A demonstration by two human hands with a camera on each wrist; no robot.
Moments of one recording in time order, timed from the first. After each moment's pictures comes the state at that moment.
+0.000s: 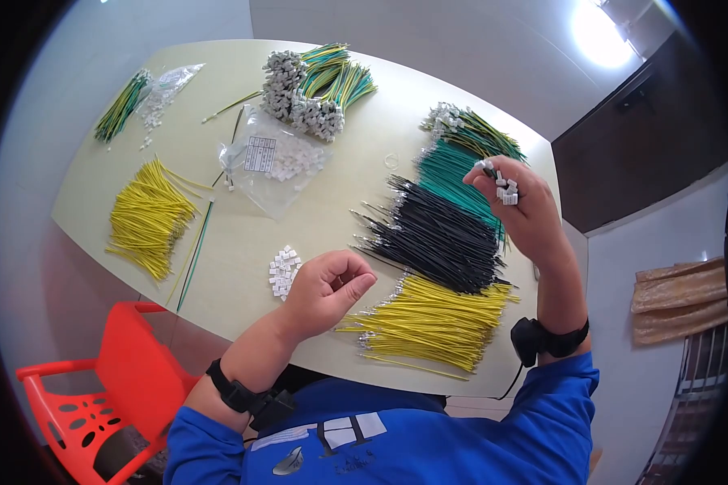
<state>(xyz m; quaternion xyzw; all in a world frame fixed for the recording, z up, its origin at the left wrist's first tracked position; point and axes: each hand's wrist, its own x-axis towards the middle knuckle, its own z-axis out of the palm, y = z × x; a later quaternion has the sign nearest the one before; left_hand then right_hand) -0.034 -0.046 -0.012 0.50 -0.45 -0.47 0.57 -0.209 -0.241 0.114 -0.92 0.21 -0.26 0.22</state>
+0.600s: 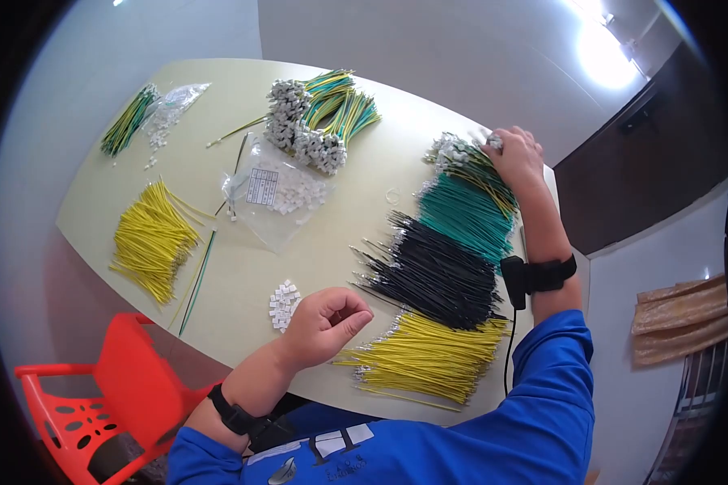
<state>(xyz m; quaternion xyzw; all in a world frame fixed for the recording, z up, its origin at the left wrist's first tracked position) -0.032 -0.049 -0.013 0.50 -0.45 -0.48 0.57 -0.169 -0.397 0.085 -0.89 0.41 -0.17 -0.14</state>
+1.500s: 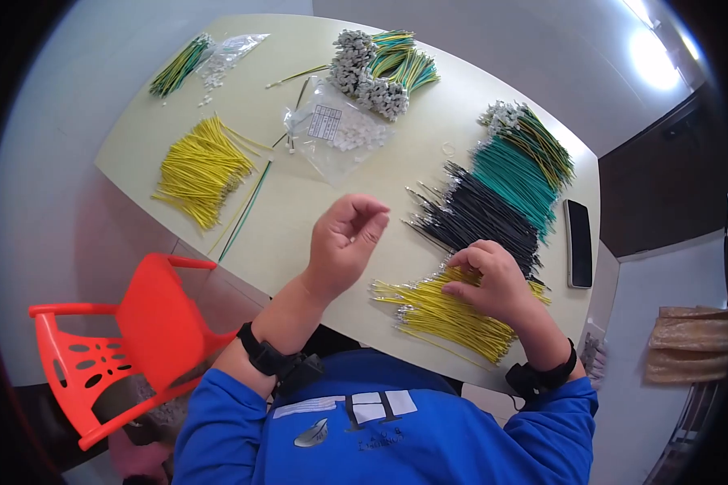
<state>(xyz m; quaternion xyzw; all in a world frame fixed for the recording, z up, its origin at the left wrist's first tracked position) -0.029 -0.043 -0.007 0.51 -0.38 -0.26 0.73 -0.220 -0.176 0.038 -0.93 0.17 -0.13 0.31</state>
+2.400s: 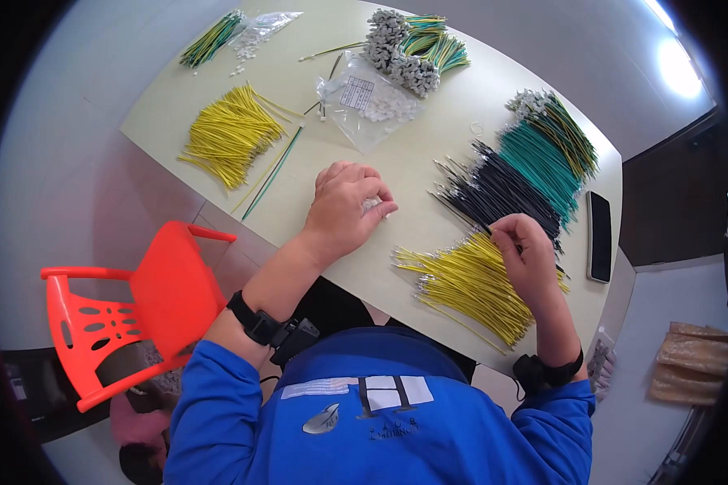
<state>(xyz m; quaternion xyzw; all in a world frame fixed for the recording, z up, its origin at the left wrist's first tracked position) 0.000 -0.013 -0.003 0.74 -0.56 0.00 0.37 -0.232 -0.174 0.026 -0.88 0.21 -0.24 0.36</state>
